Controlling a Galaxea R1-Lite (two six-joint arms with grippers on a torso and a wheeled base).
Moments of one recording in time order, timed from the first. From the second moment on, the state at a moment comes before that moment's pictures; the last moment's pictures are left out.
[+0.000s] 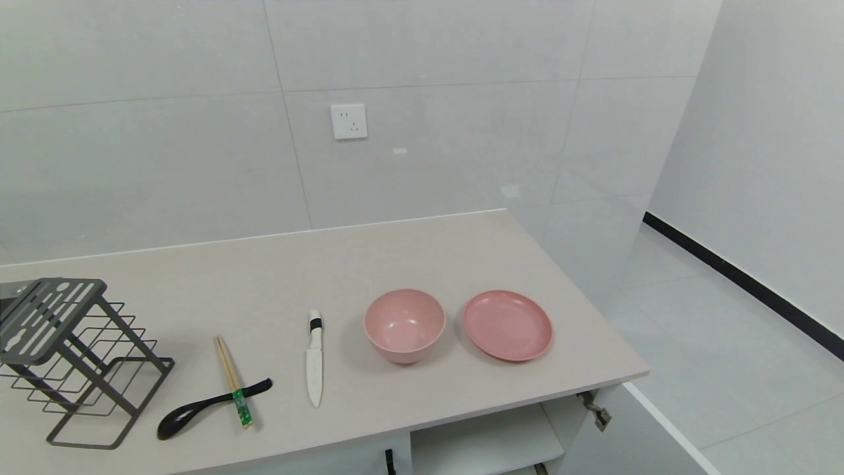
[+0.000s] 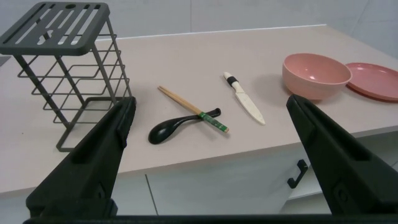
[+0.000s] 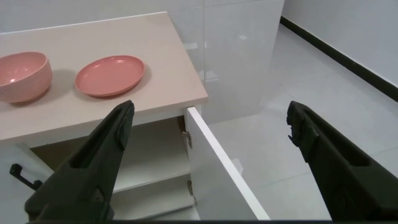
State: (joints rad) left arm 0.00 0.00 0.00 0.00 -0.01 0.00; right arm -0.08 0.10 0.00 0.01 0.03 0.02
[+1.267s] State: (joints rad) left arm 0.00 0.00 0.00 0.00 -0.01 0.00; right arm -0.05 0.47 -0.07 -0.18 0.41 0.02
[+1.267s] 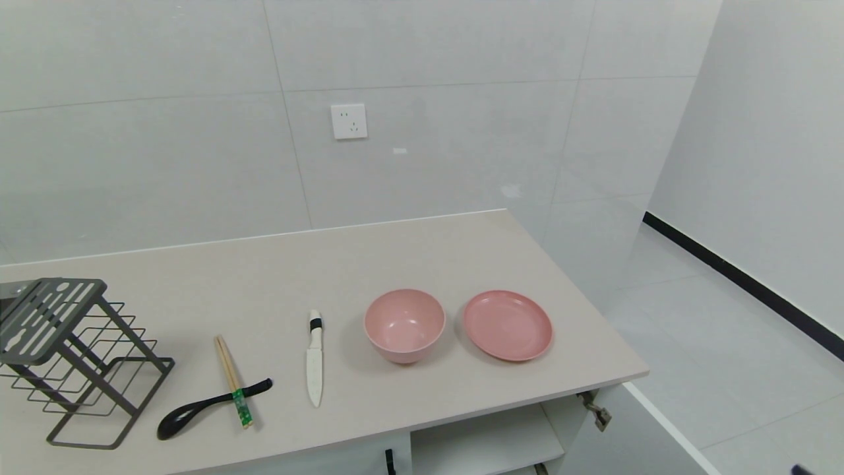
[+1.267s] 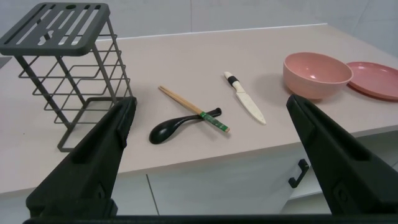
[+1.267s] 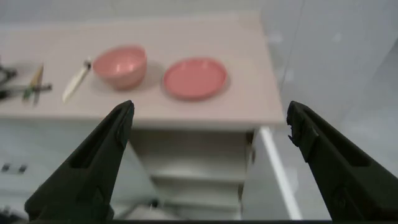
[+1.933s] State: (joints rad) left arm 0.00 0.00 0.00 0.00 -0.02 0.01; right arm -0.04 0.92 0.00 -0.37 0.47 -0.05
